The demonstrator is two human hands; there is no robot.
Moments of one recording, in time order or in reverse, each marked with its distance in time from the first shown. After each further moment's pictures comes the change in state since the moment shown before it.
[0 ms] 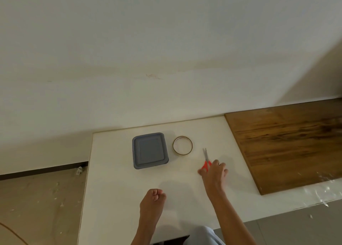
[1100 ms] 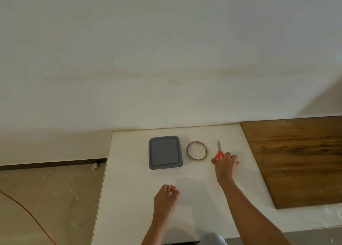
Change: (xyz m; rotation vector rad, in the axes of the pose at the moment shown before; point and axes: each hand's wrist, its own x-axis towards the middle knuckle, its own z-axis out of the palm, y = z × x) left_hand -0.012 0.031 -0.006 -0.046 0.026 -0.015; right_hand 0.056 -0.020 0.014 0.086 0.097 -0.049
